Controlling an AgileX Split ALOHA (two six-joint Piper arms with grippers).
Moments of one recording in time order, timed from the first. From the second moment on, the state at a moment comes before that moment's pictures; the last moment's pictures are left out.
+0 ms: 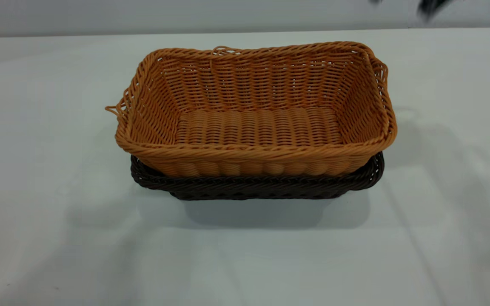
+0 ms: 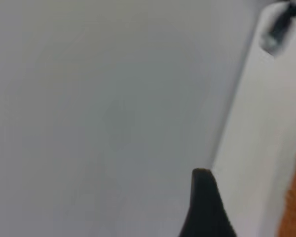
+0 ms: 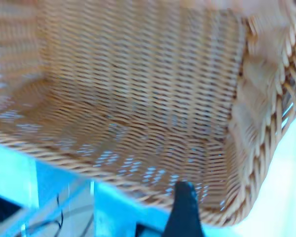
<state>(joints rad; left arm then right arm) -0.57 1.11 -1.44 -0.17 0.70 0.99 0.17 1.90 -1.54 0.48 1.20 -0.15</state>
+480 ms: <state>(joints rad) -0.57 0.99 -1.43 0.05 1.17 0.54 0.20 1.37 -1.54 0.44 1.25 -0.09</state>
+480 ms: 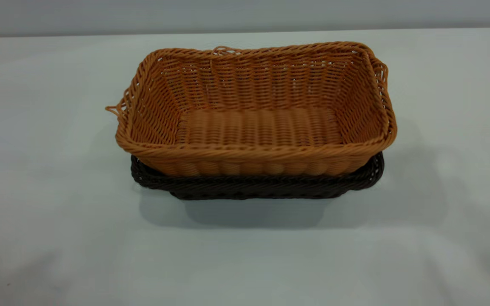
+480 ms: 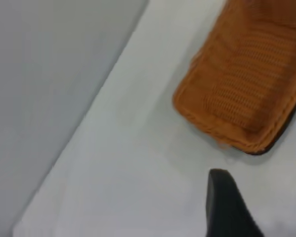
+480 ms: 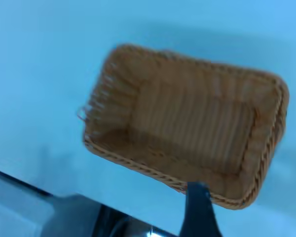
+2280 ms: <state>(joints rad) -0.57 0.97 -0.51 -0.04 1.05 0.12 0.20 0.45 -0.47 0.05 1.10 0.15</state>
